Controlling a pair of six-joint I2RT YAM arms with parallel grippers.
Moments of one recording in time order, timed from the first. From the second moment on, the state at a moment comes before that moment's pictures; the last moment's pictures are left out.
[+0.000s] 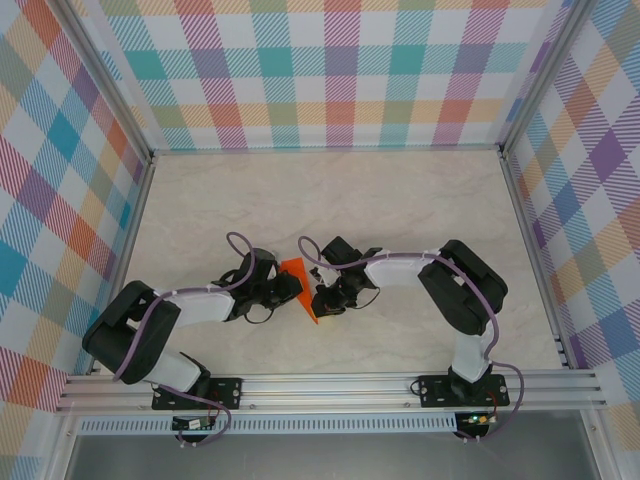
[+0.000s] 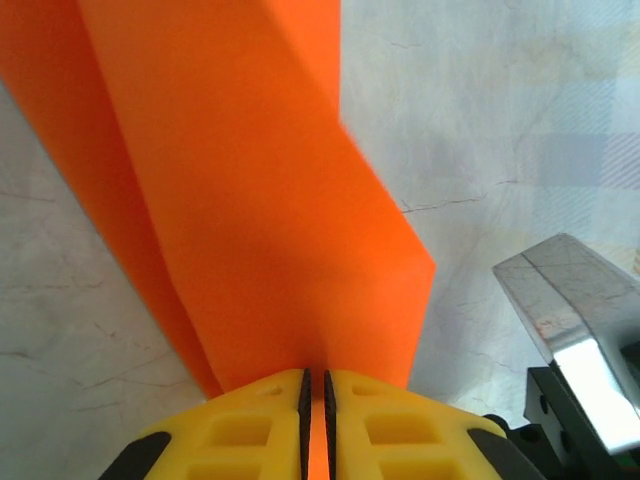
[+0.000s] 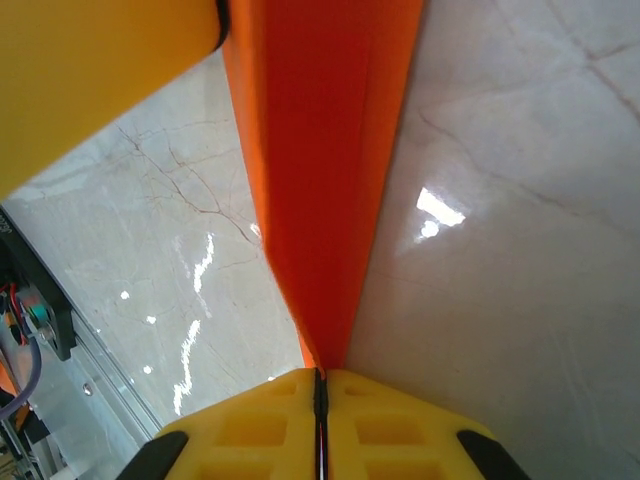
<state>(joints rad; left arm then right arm) -0.57 1.45 0.48 0.18 0.31 -1.00 0.83 1.87 1.01 -0.38 -0.61 0.51</state>
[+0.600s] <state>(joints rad) -0.57 1.39 0.48 0.18 0.32 -0.99 0.83 1.85 1.17 -0.63 -0.46 0.17</state>
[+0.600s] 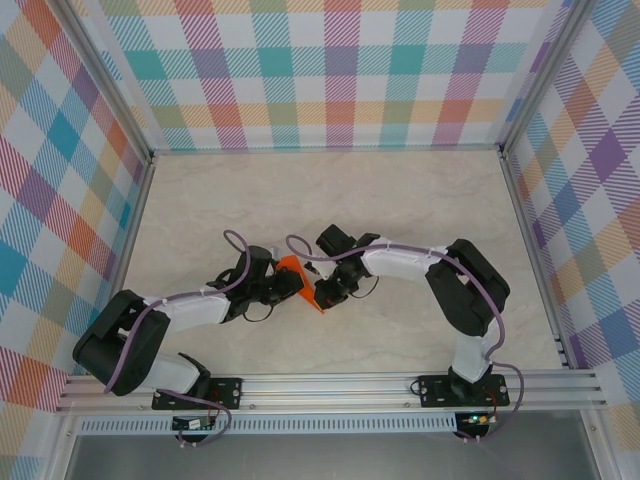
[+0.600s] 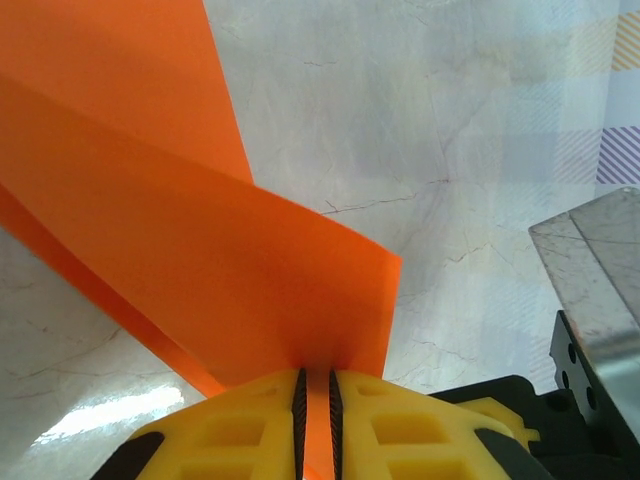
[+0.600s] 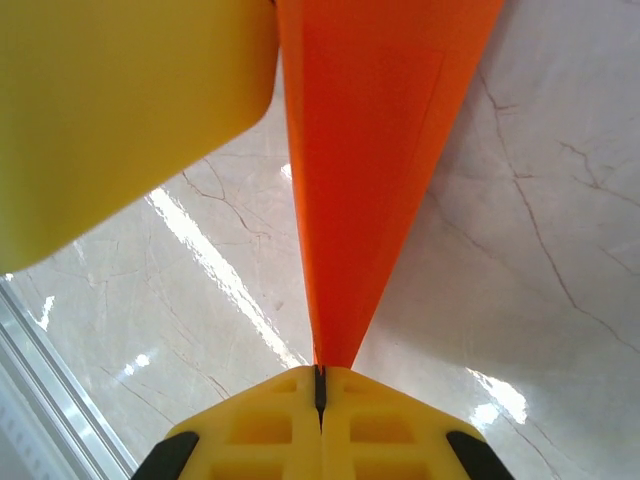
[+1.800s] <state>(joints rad) -0.57 1.42 0.45 0.19 0.33 -0.99 0.92 1.91 1.17 -0.65 -0.40 0.24</state>
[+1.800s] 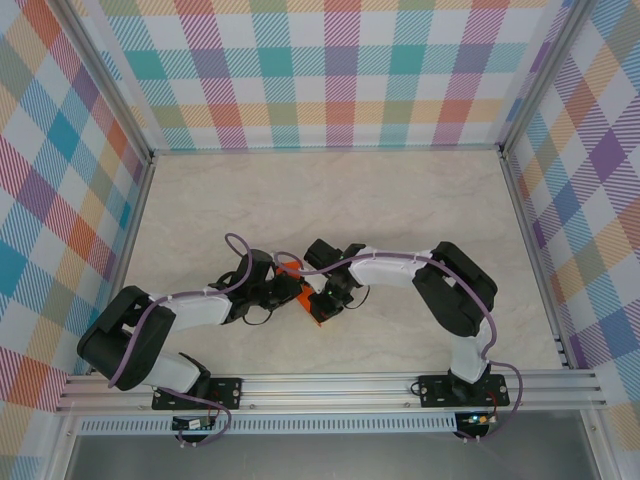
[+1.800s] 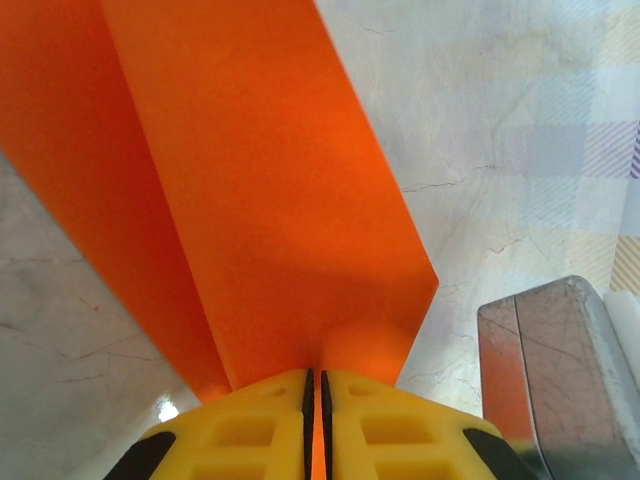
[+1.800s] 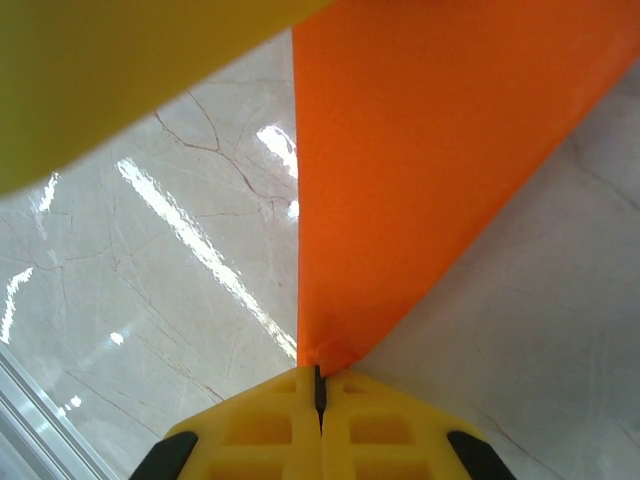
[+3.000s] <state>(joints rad) -0.57 1.49 0.45 0.20 0.31 -0.99 0.91 1.87 1.13 -0.59 -0.42 0.33</state>
